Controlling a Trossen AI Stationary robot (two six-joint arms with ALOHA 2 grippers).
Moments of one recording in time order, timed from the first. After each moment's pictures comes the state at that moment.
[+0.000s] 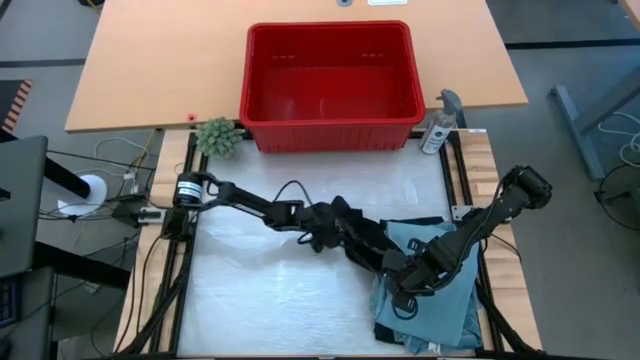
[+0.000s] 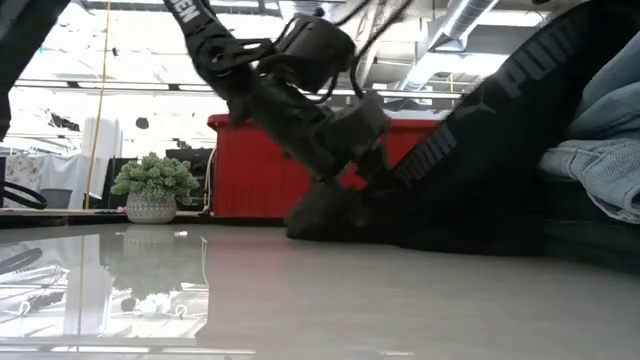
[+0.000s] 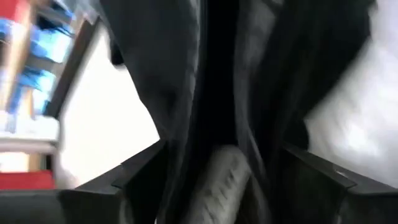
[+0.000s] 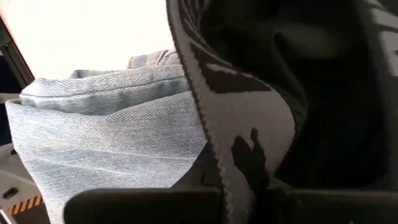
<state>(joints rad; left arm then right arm) -0.01 2.05 1.13 0.33 -0.12 0.94 0.63 1.52 1.22 -1.05 0.05 1.03</state>
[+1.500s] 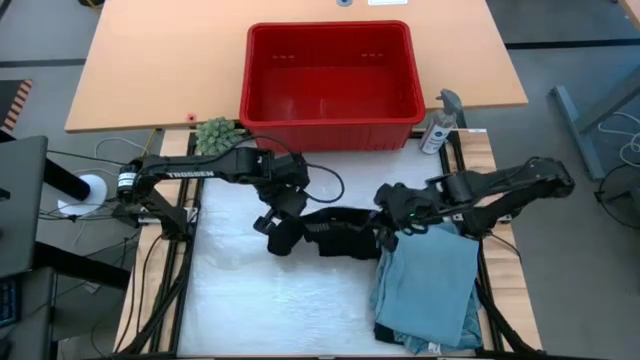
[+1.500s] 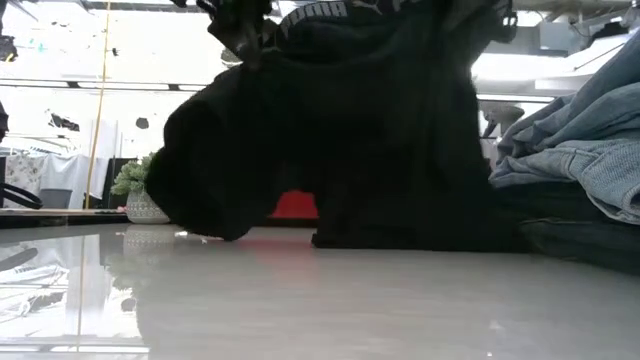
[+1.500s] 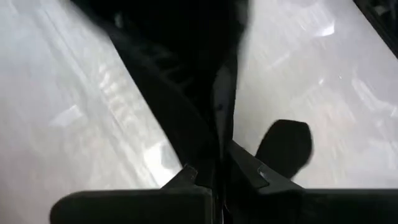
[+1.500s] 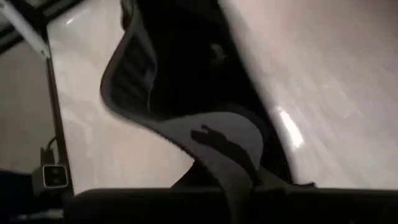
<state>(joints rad) 0.13 1.60 1.50 -1.02 0.33 0.59 0.22 1.24 1.23 -0.84 0.17 0.66</state>
